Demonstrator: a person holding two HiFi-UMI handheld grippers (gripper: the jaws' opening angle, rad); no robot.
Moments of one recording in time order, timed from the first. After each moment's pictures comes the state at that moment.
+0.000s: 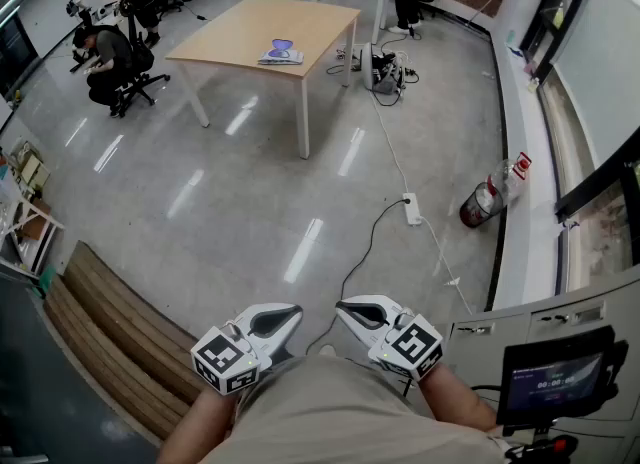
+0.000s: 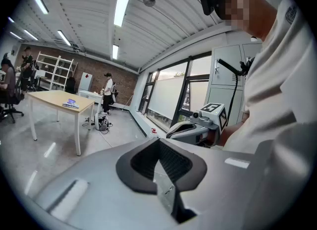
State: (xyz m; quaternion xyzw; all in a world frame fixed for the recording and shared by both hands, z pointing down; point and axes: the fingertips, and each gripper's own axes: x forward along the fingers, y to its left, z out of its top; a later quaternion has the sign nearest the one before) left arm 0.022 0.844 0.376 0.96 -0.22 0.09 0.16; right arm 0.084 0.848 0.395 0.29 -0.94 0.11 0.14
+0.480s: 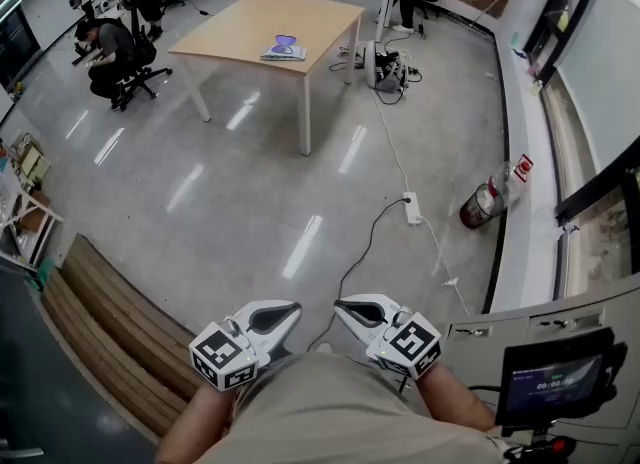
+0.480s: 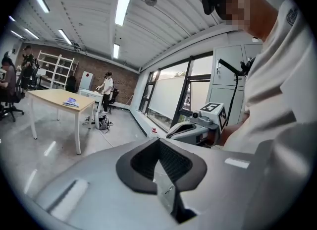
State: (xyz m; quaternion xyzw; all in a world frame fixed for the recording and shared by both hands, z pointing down) left arm 0.018 0.843 0.375 0.96 -0.22 0.09 0.16; right arm 0.078 0.848 0.397 0.29 -0.94 0.13 0.15
